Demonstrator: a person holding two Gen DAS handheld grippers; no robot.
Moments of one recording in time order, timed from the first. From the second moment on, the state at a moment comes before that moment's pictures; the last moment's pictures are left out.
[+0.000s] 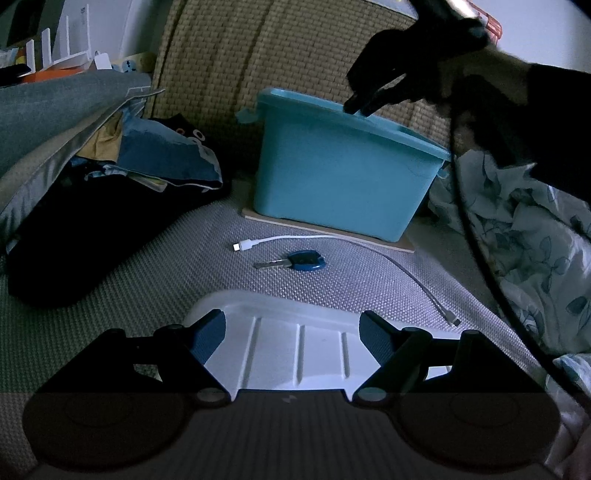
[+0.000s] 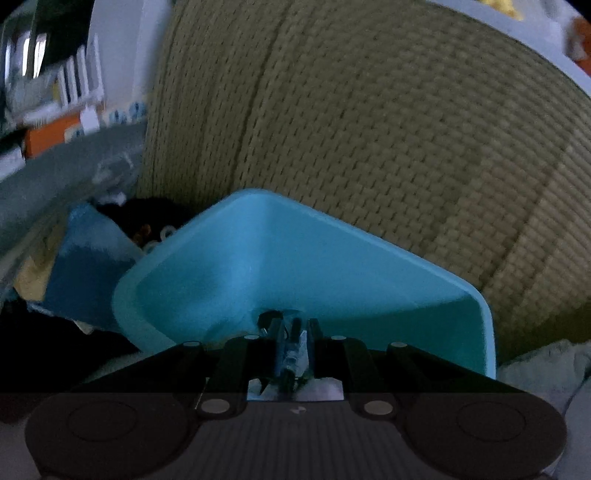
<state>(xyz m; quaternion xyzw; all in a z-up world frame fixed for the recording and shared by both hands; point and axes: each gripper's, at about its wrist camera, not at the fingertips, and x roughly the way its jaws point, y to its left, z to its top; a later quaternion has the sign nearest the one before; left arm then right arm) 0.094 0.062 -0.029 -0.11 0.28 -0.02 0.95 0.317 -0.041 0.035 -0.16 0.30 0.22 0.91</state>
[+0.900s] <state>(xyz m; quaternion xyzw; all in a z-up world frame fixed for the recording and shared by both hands) 0.078 0.053 -0.023 -0.06 0.26 0.00 0.96 0.057 -0.192 -0.080 -0.02 0.29 0.22 0.93</state>
